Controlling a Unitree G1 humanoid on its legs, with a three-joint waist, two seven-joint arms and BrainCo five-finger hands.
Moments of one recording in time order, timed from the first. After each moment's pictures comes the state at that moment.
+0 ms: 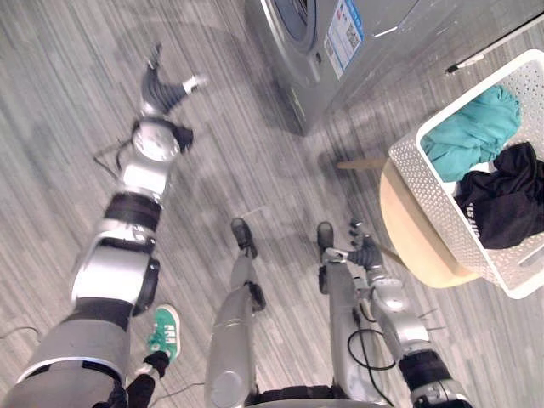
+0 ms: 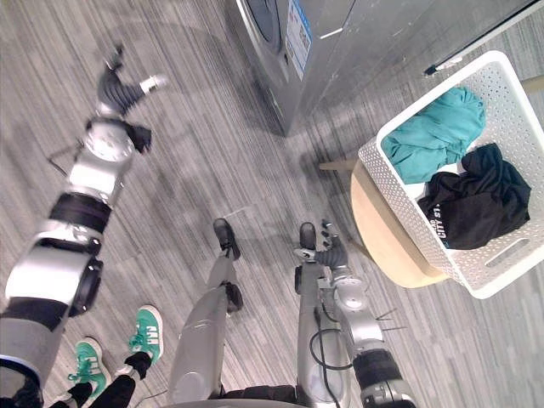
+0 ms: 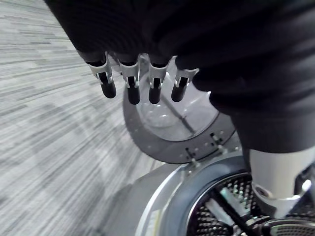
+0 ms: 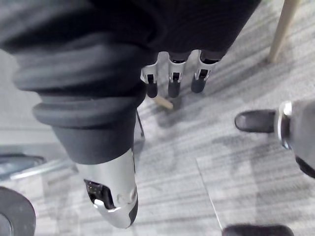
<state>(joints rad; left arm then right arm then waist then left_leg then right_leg) -1.17 0.60 -0.13 0.73 0.01 0.02 0.31 0.02 -0.12 -0.01 0.04 0.10 -0.04 -0.15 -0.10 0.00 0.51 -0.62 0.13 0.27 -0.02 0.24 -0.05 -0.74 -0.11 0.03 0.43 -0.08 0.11</state>
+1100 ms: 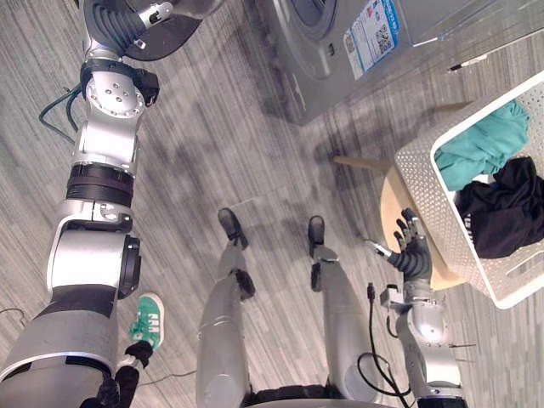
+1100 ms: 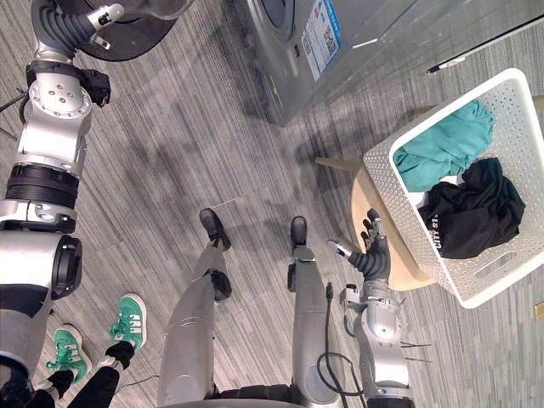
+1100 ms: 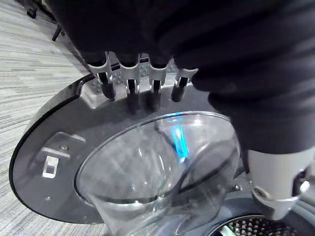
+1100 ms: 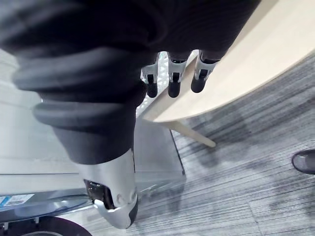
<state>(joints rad) -1.18 0.61 -0.04 0.72 0.17 0.07 0.35 0.16 -0.08 -0.06 -0.15 0.14 -0.14 -0.18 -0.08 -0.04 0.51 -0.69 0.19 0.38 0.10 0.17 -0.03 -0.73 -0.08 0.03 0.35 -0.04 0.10</state>
